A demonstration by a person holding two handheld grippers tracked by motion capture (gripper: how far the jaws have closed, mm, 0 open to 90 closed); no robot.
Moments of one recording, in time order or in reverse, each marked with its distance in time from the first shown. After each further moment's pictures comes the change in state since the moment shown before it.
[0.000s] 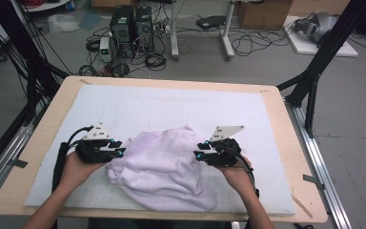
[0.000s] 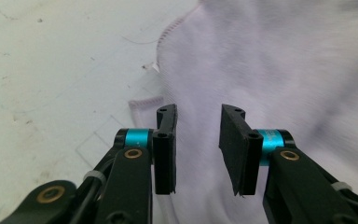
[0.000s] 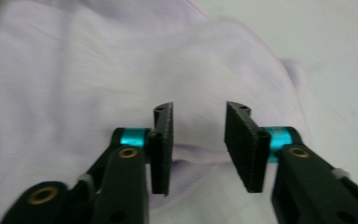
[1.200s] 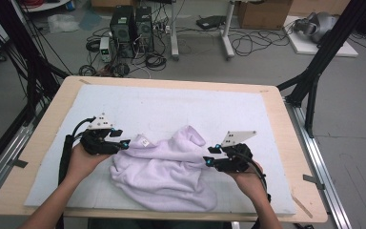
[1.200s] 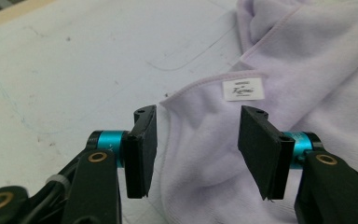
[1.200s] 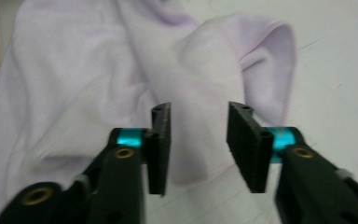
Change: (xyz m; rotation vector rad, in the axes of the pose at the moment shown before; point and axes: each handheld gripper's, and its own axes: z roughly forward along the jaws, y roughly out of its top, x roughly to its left) left arm 0.008 0.019 0.003 -0.031 0.039 -0.058; right arm 0.000 -0.016 -0.027 -0.002 -0.023 -0.002
